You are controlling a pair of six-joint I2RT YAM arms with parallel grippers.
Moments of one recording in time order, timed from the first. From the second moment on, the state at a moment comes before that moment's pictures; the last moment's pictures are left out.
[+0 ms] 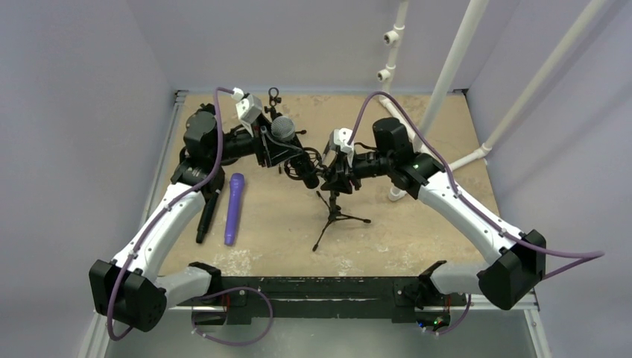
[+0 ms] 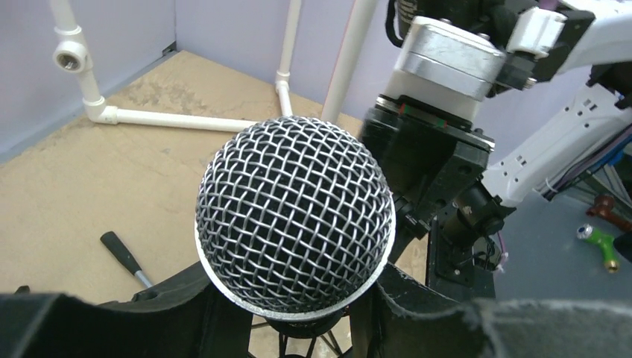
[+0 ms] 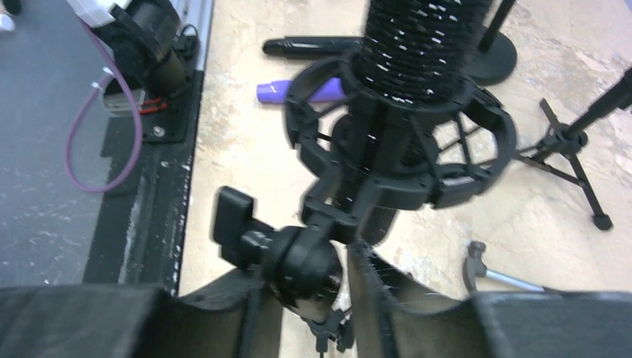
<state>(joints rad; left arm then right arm) -0.31 1.16 1.02 0.20 0.94 -0.31 0.58 1.30 1.16 -0.38 -0.85 -0.39</state>
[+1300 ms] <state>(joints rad) -0.38 1.09 1.09 -0.08 0.93 0.01 0.53 1.43 1.68 -0.73 -0.70 -0.16</state>
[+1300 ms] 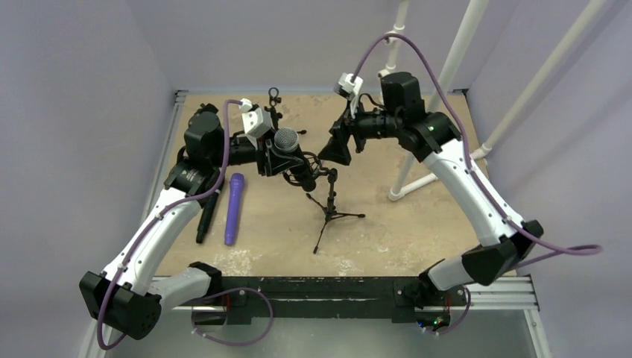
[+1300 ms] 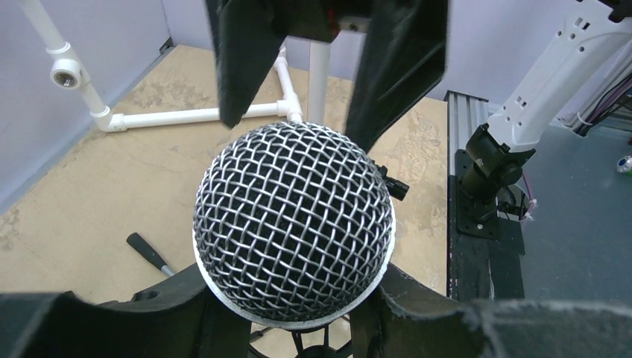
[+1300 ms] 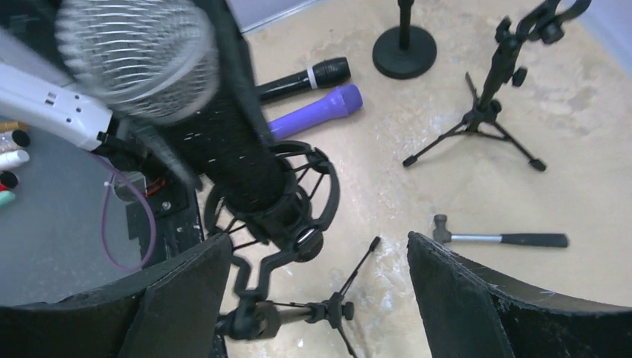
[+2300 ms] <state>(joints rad) -0.39 1.09 1.10 -0.12 0.92 0.04 0.65 1.56 1.71 -0.81 -0.56 -0.20</state>
